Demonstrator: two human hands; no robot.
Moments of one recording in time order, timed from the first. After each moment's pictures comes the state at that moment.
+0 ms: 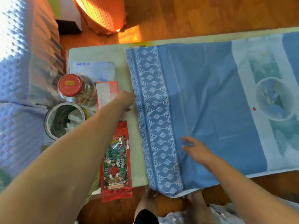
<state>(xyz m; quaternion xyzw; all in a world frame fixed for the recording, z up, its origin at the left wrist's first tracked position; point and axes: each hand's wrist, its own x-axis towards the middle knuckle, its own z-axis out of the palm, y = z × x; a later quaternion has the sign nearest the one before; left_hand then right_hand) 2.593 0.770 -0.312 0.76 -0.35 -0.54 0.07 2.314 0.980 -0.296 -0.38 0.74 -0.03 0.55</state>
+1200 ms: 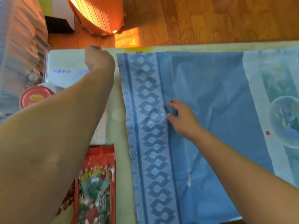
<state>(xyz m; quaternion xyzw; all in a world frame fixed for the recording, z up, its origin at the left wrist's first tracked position) 2.600 0.597 -0.316 0.83 -0.27 -0.32 0.37 2.343 0.774 -0.333 -0.59 0.70 -0.11 0.40</state>
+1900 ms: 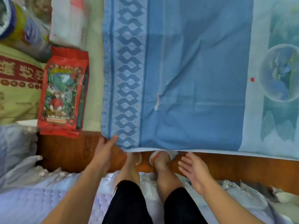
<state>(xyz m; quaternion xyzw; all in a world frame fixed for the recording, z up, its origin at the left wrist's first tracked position) 2.463 1.166 -0.370 0.70 0.09 -0.61 0.36 2.150 1.166 -0.357 0.05 0.77 -0.15 0.62</state>
